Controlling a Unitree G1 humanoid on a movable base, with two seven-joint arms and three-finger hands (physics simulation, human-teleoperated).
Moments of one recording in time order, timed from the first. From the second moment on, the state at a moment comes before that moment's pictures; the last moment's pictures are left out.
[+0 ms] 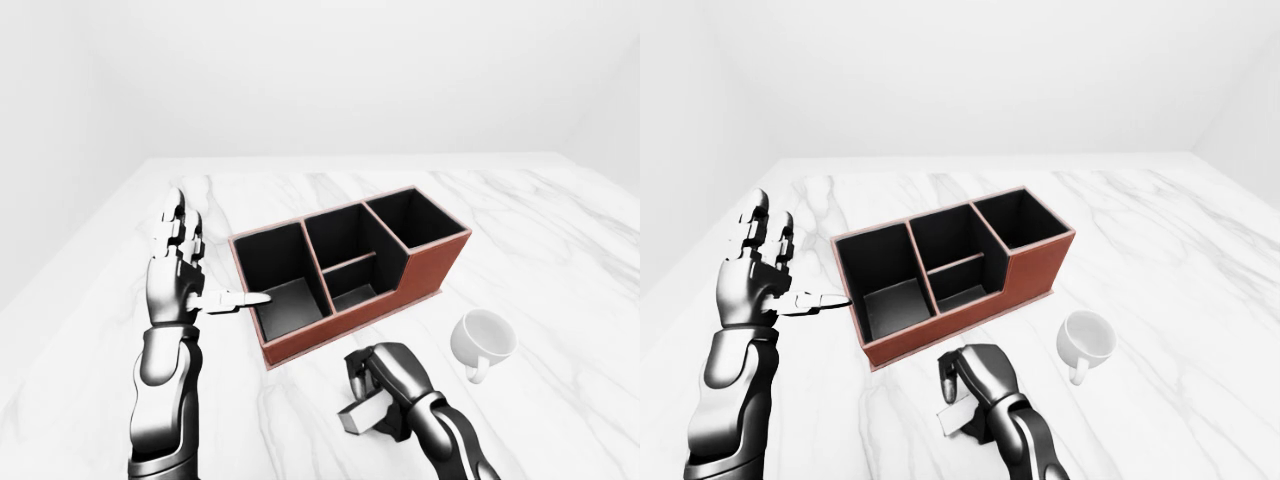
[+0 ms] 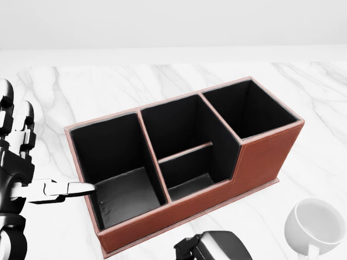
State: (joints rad) left arm -0.06 0.09 0.19 -0.37 -0.11 0.09 -0.07; right arm 0.31 -0.13 0.30 -0.27 -0.93 -0.04 0.23
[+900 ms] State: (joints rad) left arm -0.07 0.09 0.20 -0.36 -0.11 0.09 -0.06; right arm 0.22 -0.07 0.17 -0.57 -0.97 0.09 0.57
